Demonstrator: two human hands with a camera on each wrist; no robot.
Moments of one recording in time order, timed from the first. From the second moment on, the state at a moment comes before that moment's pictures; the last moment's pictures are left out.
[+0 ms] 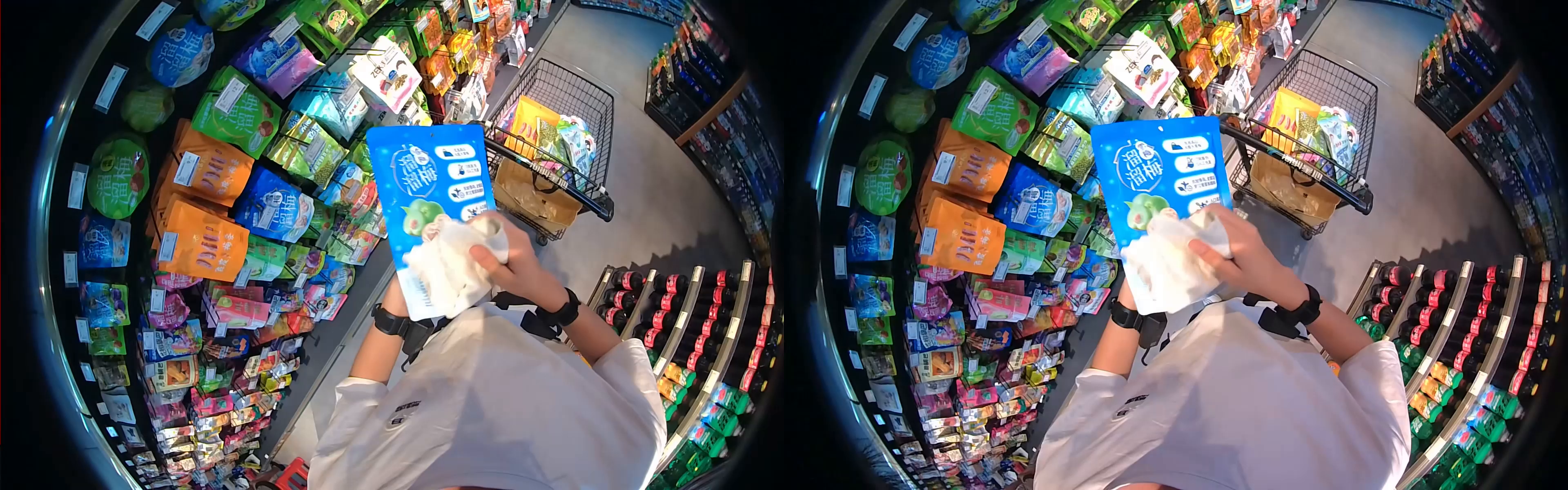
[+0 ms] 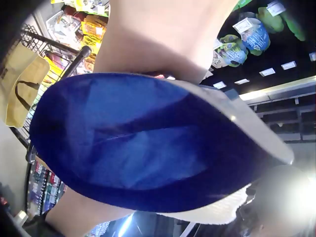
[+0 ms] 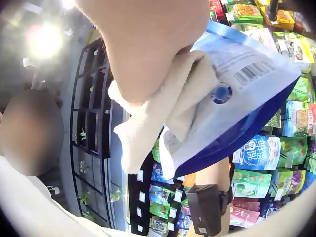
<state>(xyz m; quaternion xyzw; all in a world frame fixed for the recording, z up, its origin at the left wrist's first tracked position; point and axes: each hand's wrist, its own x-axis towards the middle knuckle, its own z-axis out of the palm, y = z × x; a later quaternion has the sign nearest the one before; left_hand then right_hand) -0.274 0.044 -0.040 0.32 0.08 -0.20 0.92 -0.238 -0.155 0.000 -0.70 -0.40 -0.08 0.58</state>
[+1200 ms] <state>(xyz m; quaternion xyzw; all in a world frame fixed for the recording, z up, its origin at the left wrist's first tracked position) -0.298 0.088 -0.085 0.22 -0.03 -0.21 0.95 -0.247 -0.145 -0.019 -0.61 -0.08 0.25 0.75</state>
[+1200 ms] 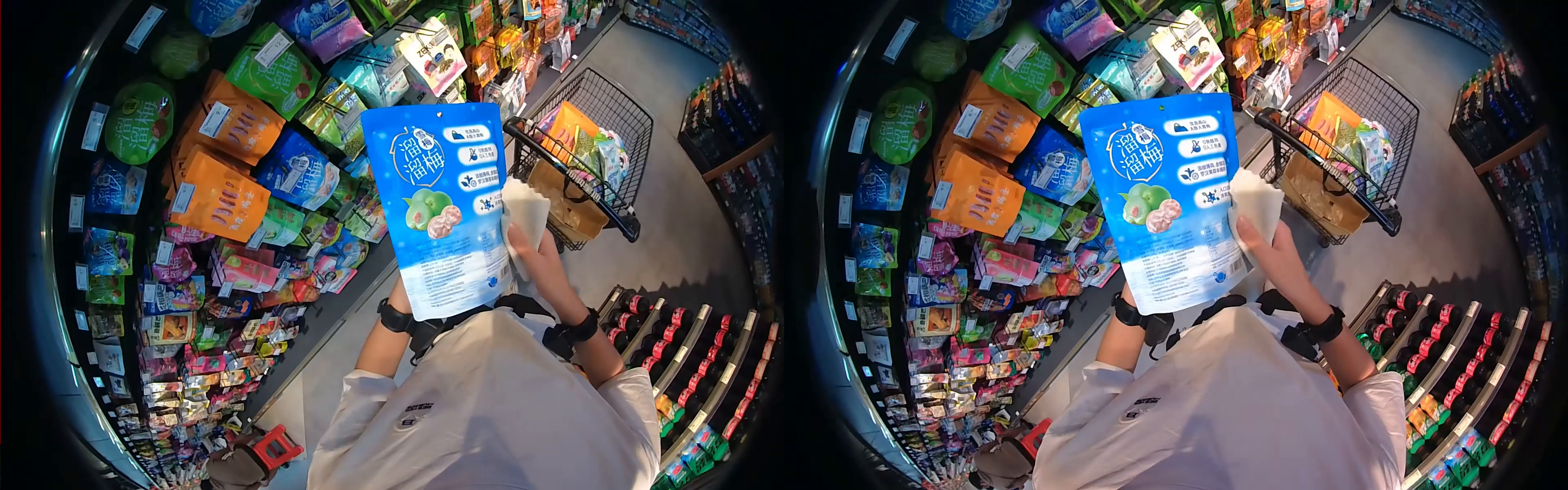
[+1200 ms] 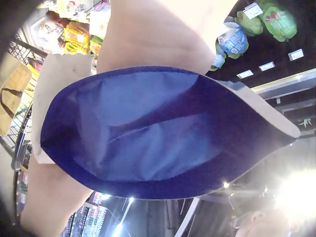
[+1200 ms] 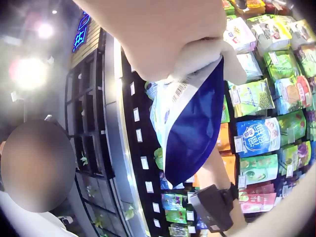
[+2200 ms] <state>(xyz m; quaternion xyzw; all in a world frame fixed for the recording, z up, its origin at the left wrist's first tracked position) -0.273 0.083 -0.004 0.41 0.12 0.02 0.91 -0.231 -0.168 -0.023 -0.49 0.01 0.22 0.84</state>
